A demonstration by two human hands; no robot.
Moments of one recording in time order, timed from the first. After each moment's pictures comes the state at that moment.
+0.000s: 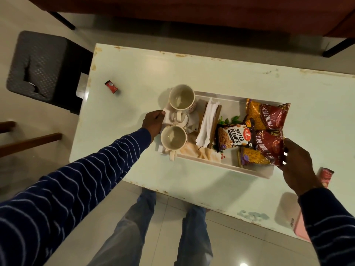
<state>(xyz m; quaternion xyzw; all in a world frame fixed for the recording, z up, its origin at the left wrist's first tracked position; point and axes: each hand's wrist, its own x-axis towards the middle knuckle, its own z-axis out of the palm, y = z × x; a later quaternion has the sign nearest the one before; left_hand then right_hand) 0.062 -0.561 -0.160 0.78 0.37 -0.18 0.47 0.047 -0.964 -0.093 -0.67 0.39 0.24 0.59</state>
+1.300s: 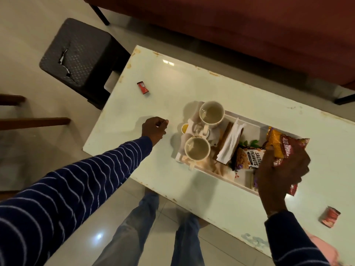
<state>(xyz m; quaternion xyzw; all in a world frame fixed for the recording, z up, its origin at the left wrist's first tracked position) 0.026 -0.498 -0.132 0.77 0.42 -0.08 0.46 0.037 -0.846 -0.070 -0.91 0.17 -0.08 0.36</state>
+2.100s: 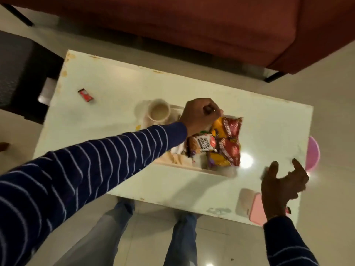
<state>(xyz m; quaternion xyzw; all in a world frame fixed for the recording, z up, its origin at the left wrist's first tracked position) 0.136 -0.733 -0.034 0.83 0.02 -0.10 0.55 -0.011 -0.992 -0.047 -0.88 0.38 -0.08 0.28</state>
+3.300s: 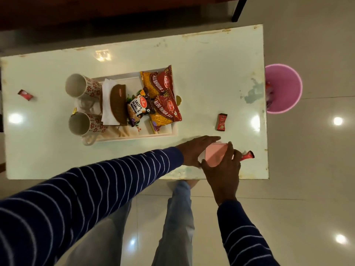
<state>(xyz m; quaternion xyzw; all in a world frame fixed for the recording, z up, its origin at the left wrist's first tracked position) -0.050 -0.966 -0.144 0.80 -0.29 -0.46 0.27 -0.146 -1.079 -0.110 -0.87 0.33 0.18 0.33</state>
